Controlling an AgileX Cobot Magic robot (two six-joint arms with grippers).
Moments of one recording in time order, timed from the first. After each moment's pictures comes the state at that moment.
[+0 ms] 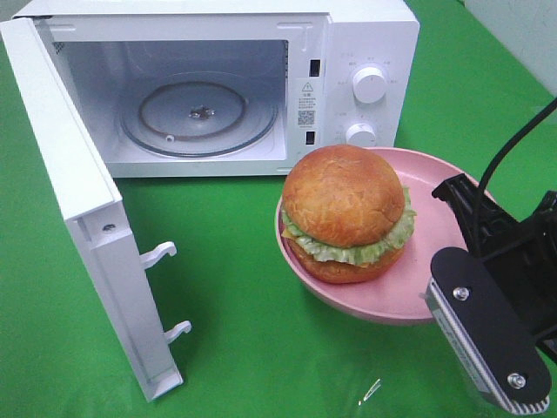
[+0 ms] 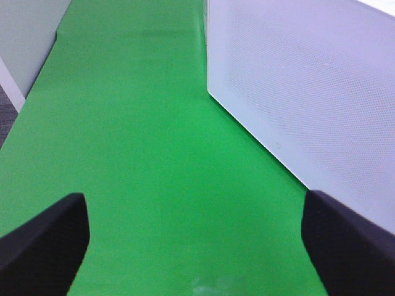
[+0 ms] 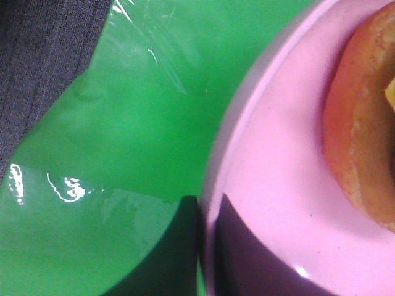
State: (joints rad) left arm 0.03 -0.01 -0.50 -0.07 1.05 0.08; right arm 0.66 1.18 -0.58 -0.09 0.60 -1.34
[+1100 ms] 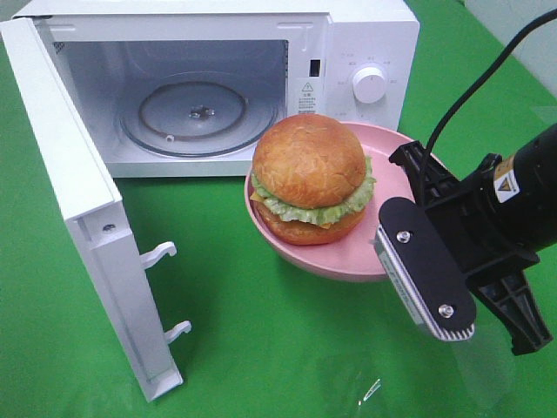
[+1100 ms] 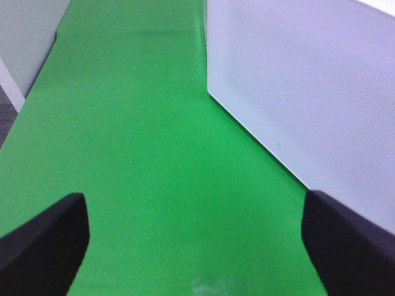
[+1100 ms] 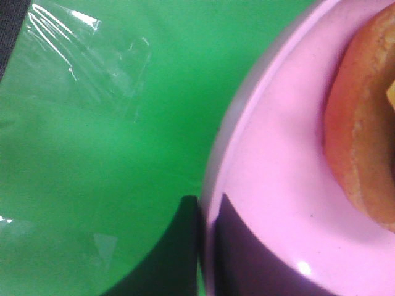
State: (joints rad) left arm 0.03 -0.01 -0.50 -0.07 1.05 0.08; right arm 0.61 1.35 -0.69 0.02 0.49 -1.49
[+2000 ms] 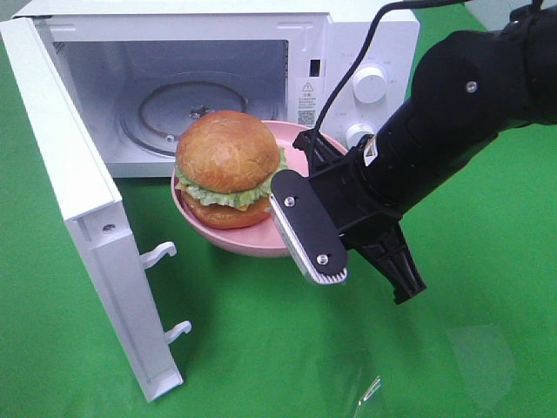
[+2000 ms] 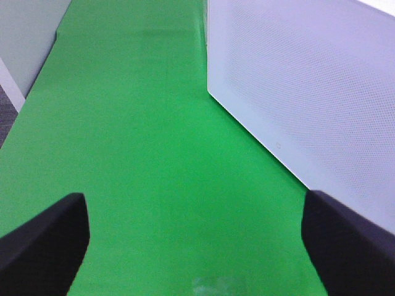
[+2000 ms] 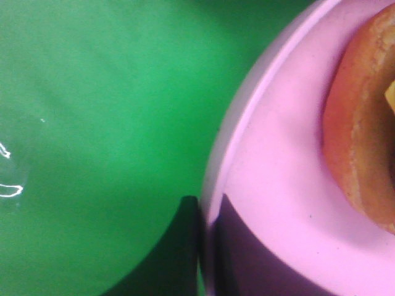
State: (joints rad) left arm 0.03 -0.01 -0.50 -0.07 1.05 0.08; right arm 0.66 1.68 -0.95 0.13 0.44 -1.60
